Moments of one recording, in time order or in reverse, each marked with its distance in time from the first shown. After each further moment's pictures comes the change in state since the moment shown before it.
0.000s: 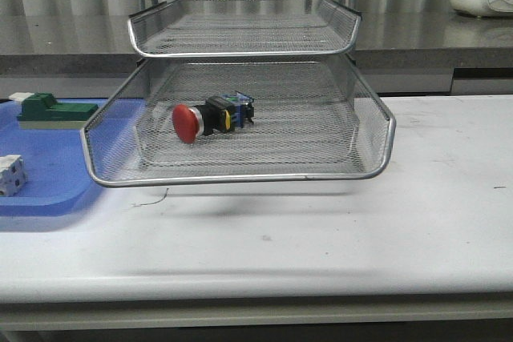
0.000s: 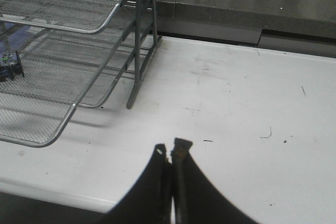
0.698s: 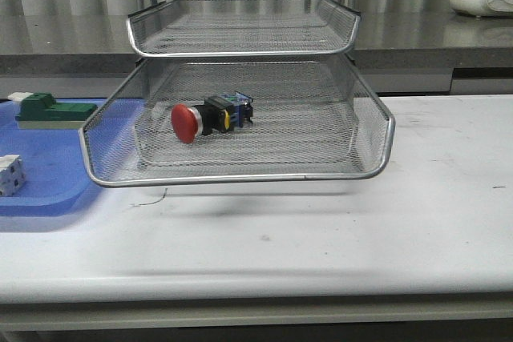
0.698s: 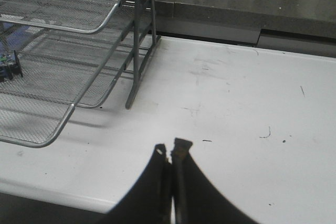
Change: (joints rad) left arm 0.020 0.000 0.068 0.000 -0.112 -0.001; right arm 0.000 0.000 0.000 0.000 0.000 0.000
